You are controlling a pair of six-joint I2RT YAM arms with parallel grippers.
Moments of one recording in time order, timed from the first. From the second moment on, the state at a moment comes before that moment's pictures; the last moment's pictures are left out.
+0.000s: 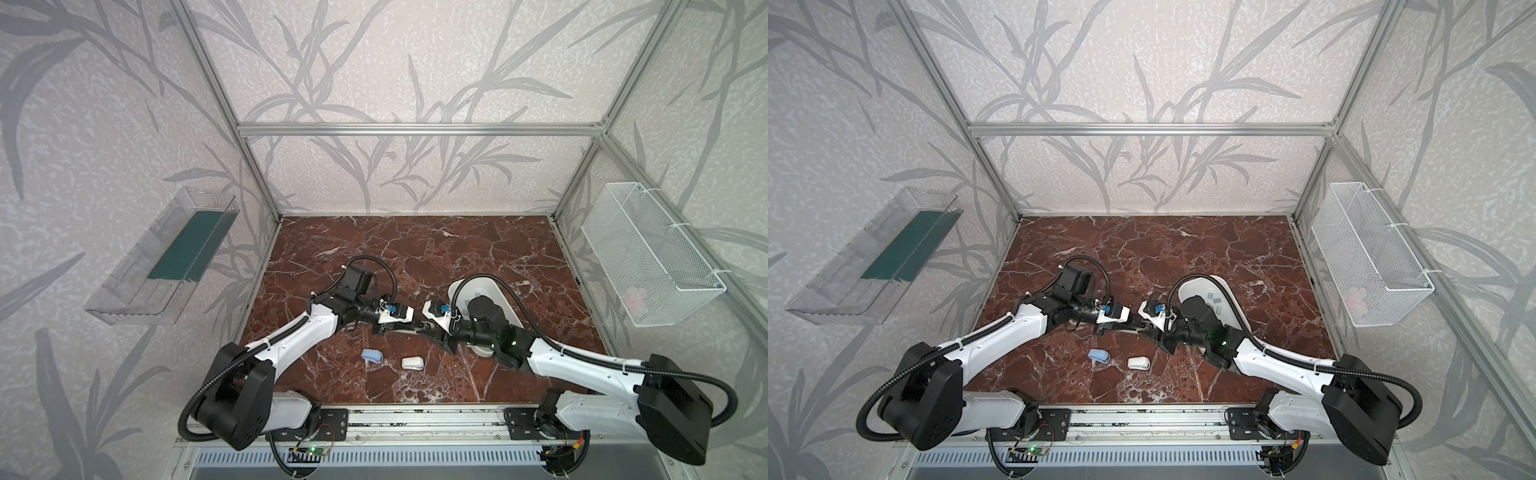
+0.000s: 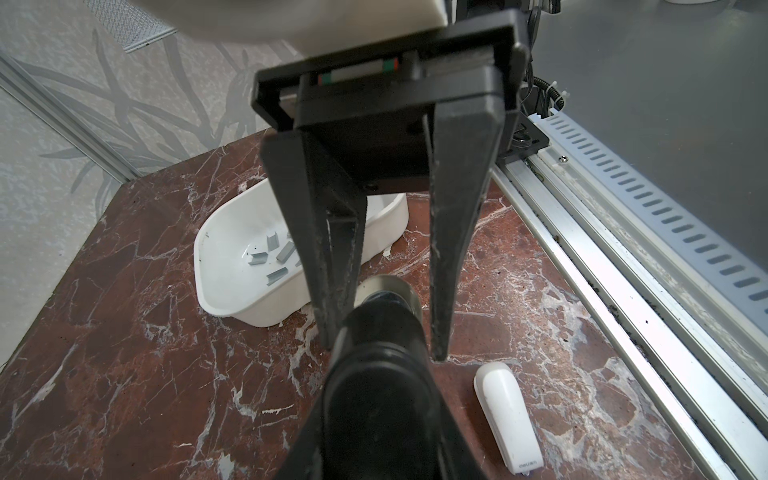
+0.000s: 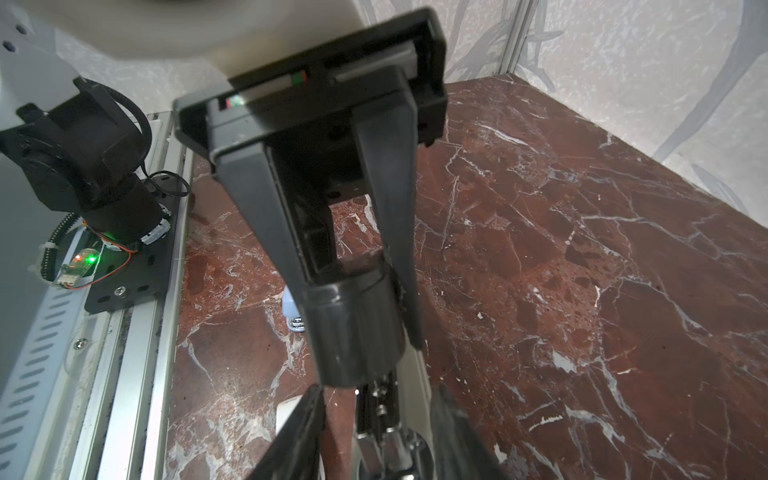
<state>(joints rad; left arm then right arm) -0.46 1.33 0.77 -0.30 1.01 1.09 0.87 1.21 0.55 0.23 -0.33 -0.15</state>
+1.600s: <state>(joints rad) -0.44 1.29 0.64 -0.02 1.09 0.90 0.92 1.16 0.41 0.30 -0.19 -0.14</state>
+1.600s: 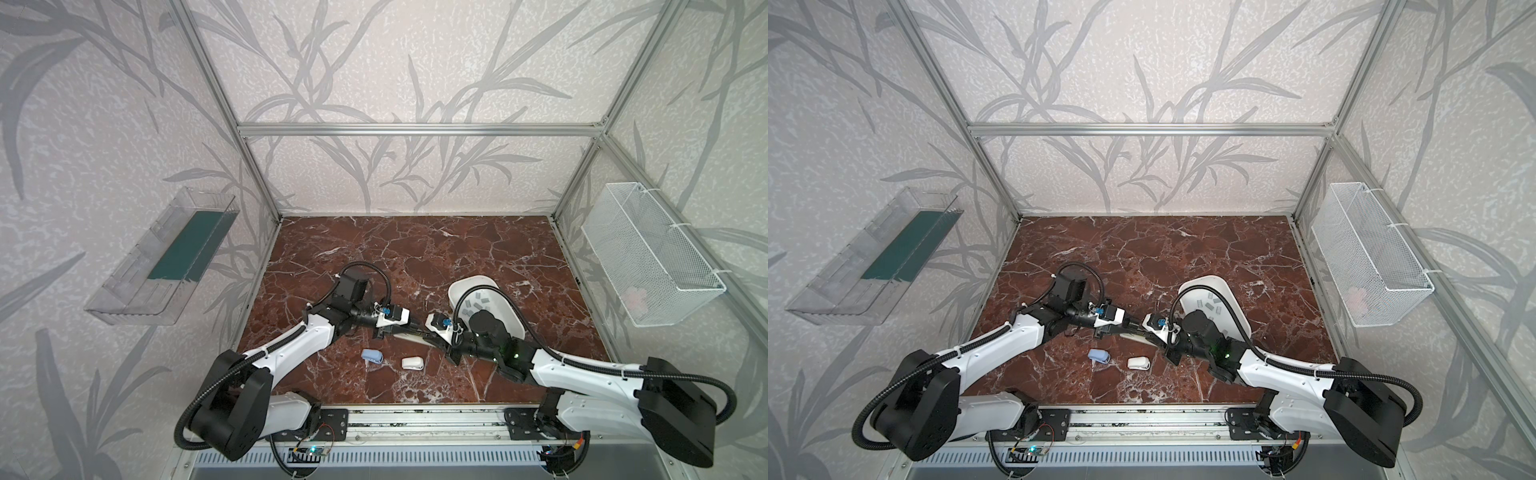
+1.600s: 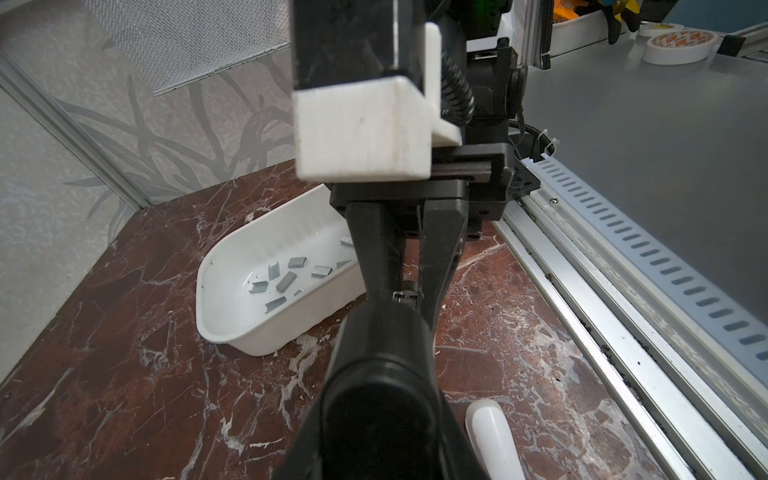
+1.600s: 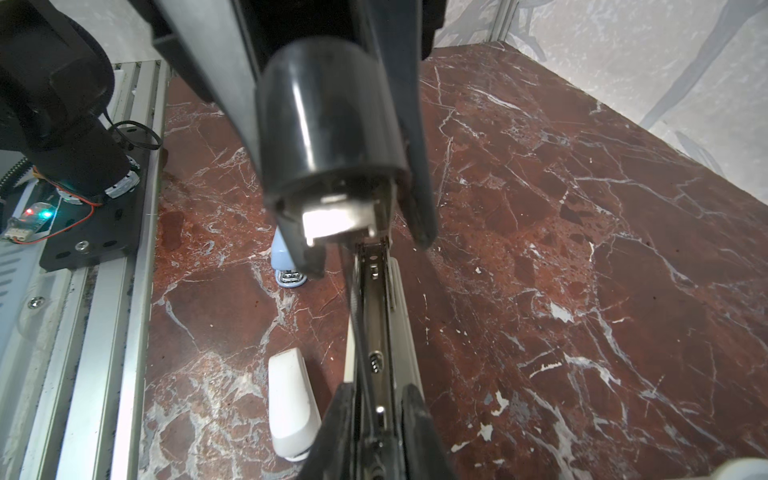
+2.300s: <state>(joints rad) -0.41 1.39 0.55 0.47 0.87 0.62 1.01 1.11 0.28 0.40 0.11 0.08</state>
